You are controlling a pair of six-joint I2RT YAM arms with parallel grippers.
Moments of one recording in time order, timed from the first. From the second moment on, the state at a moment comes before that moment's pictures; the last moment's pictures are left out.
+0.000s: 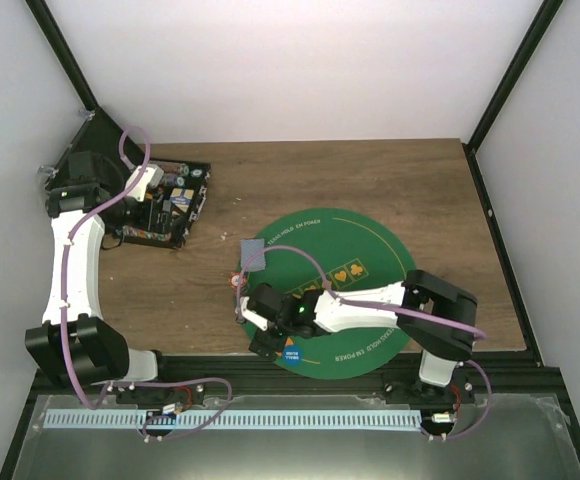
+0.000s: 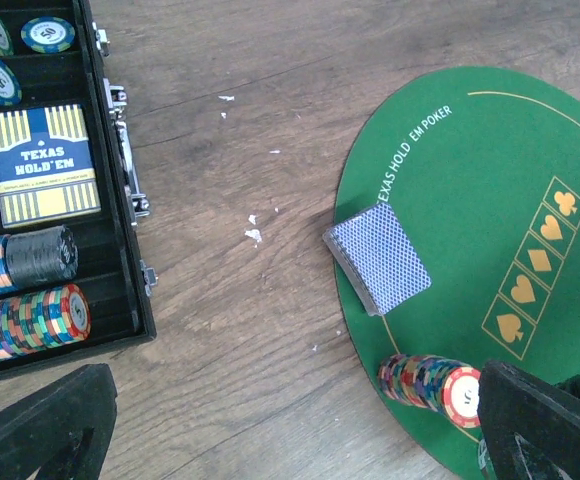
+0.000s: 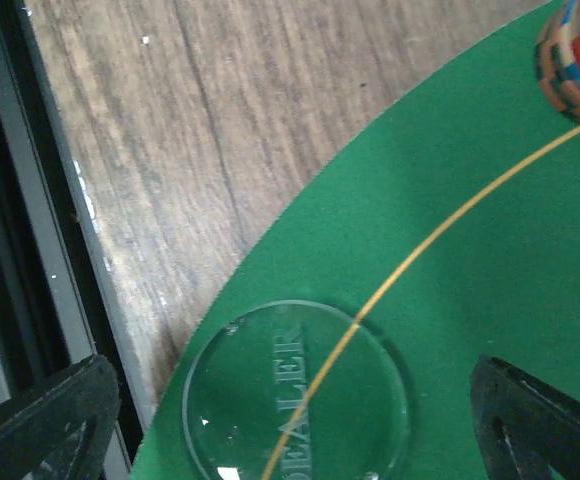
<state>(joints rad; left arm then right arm) 0.21 1.36 1.42 -1.13 0.59 0.43 1.23 1.74 0.98 -0.28 -0.04 -0.01</state>
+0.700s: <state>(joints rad) 0.21 1.37 1.42 -1.14 0.61 0.45 1.29 1.80 1.01 -0.29 0.06 0.00</state>
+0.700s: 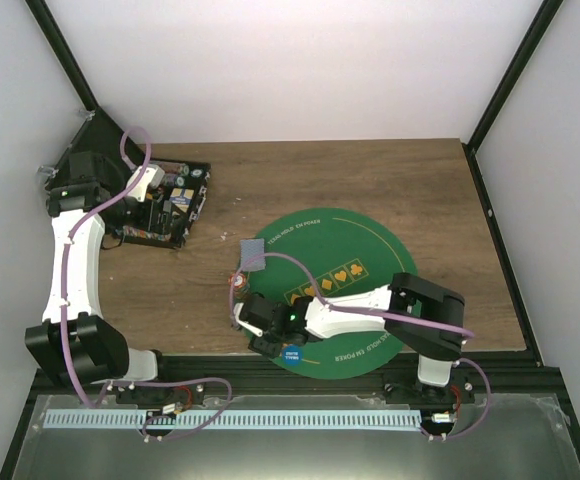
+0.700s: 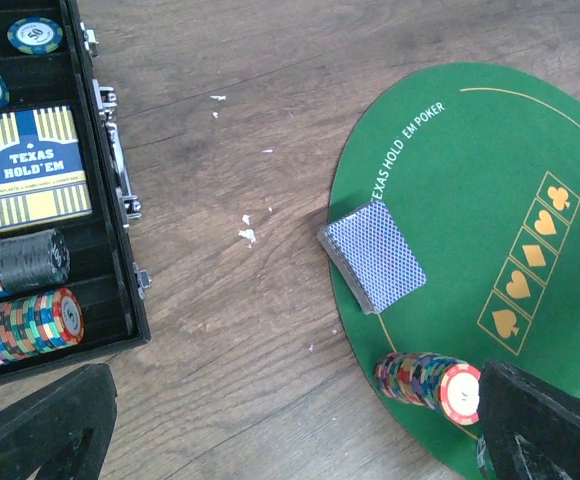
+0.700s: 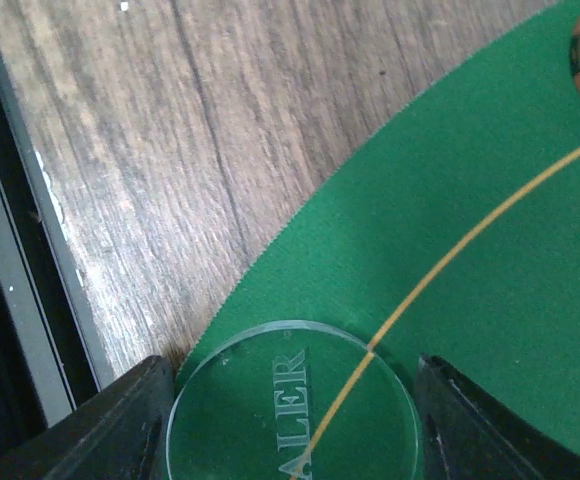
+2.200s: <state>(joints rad) 0.21 1.40 1.42 -1.15 0.66 0.46 0.76 1.21 0.90 -0.35 0.12 0.13</state>
